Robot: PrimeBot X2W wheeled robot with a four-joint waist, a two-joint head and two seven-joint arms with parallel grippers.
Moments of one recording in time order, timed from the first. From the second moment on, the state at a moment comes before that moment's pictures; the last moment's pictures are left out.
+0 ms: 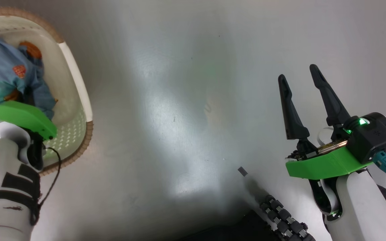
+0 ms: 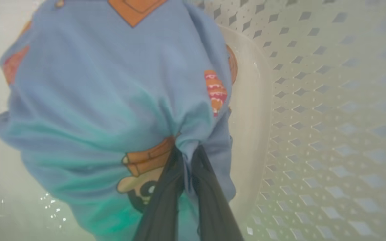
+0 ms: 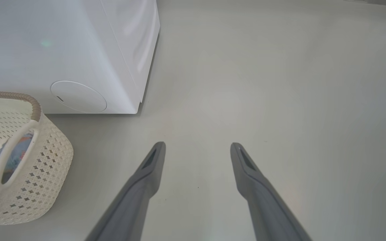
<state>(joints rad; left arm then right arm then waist) -1.01 0.25 -0.15 1.29 -0.56 0.00 -0.14 -0.32 -0.04 0.12 0.00 0.15 0.12 -0.21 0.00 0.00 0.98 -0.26</state>
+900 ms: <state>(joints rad) -0.56 0.11 -0.07 0.74 -0.37 -0.01 -0.25 -0.20 -0.07 0.03 0.02 0.10 0.12 -0.16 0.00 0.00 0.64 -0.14</state>
